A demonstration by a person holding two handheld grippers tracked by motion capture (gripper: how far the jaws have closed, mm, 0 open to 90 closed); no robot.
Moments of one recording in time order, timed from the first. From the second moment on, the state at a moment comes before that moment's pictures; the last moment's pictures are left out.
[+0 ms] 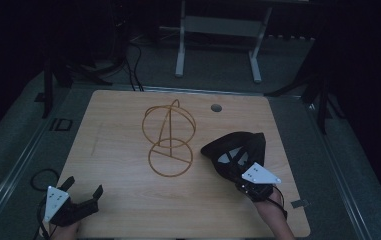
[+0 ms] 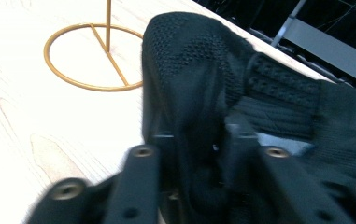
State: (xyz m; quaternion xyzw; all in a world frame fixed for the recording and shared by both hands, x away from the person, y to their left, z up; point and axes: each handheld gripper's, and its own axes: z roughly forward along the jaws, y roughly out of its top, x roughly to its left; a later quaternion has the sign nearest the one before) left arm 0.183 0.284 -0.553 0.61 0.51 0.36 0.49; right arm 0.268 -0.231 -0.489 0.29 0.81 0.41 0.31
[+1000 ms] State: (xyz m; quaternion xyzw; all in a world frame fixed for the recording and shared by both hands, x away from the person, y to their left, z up) left arm 0.187 0.225 -0.501 0.70 0.41 0.23 0.54; right arm 0.240 -0.257 -0.422 0.24 0.79 0.44 0.35
